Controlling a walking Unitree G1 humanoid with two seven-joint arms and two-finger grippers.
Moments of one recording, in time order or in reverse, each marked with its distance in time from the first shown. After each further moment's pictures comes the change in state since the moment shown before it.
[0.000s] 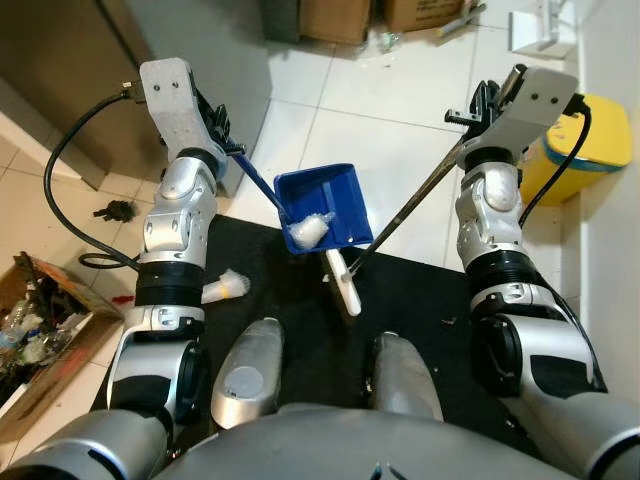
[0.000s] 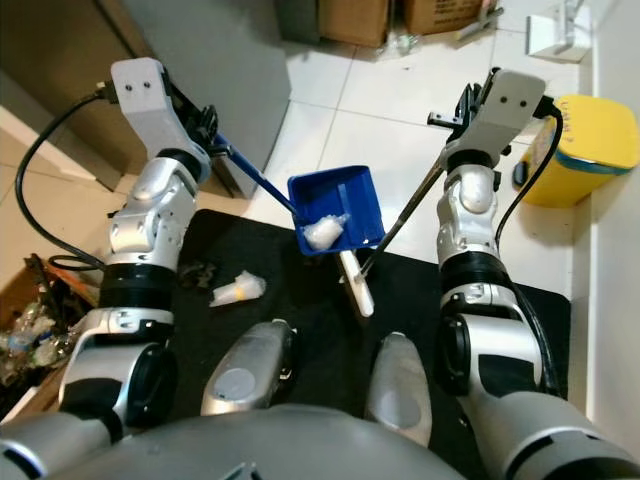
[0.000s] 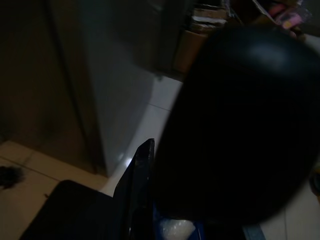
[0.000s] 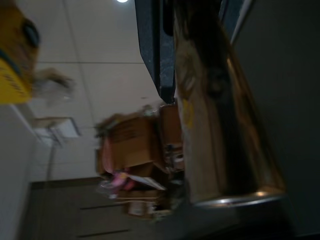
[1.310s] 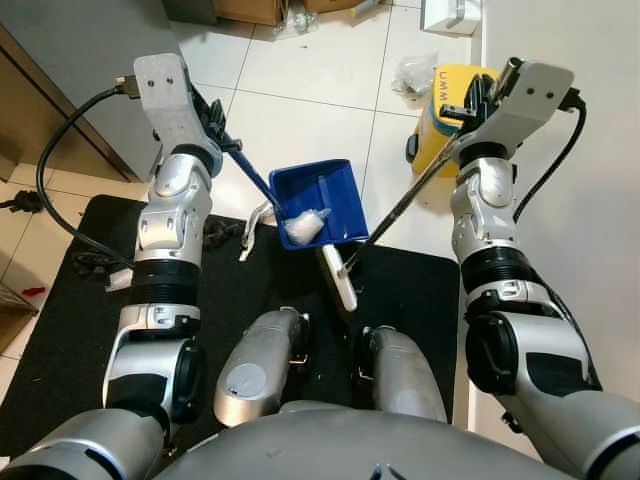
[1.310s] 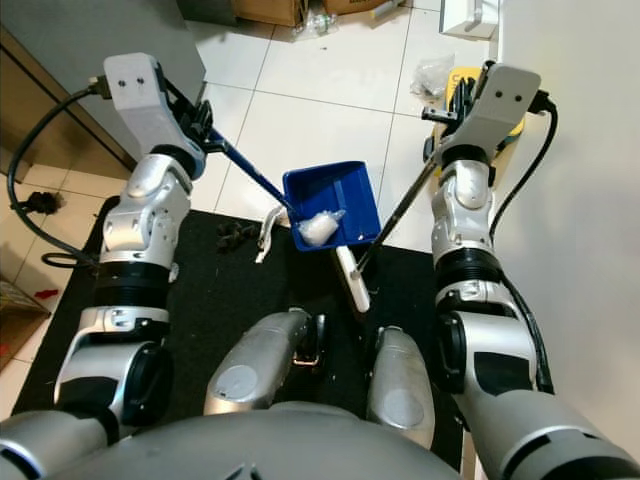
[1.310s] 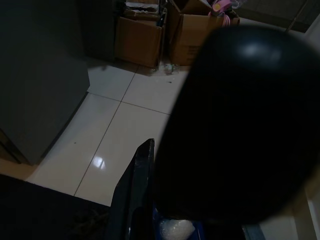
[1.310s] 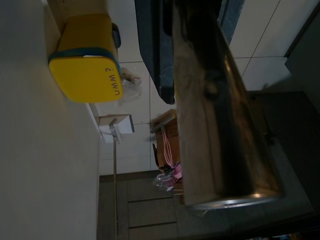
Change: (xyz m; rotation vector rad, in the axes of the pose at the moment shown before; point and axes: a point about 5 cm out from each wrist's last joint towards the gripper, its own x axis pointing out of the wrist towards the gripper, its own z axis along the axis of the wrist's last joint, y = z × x) left arm 0.001 0.001 0.005 0.021 -0.020 -0.007; right arm 0.003 -0.003 0.006 0.016 -0.020 -0.014
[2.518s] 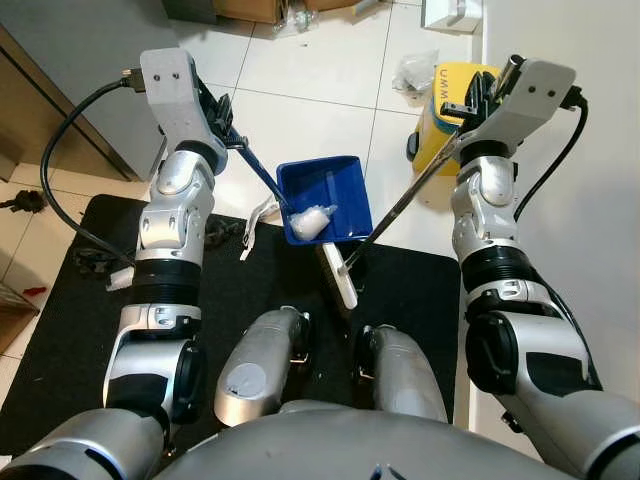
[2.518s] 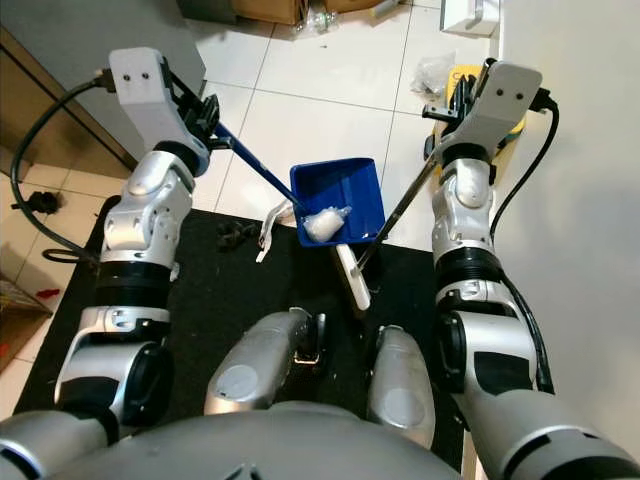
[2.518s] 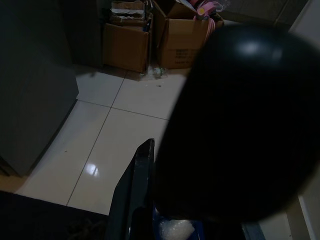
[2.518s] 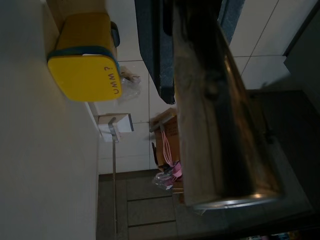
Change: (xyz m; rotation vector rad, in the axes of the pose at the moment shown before) left arm -0.001 -0.008 0.005 0.016 -0.021 -0.056; right arm 0.001 -0.001 0.002 0.006 -0.007 -0.001
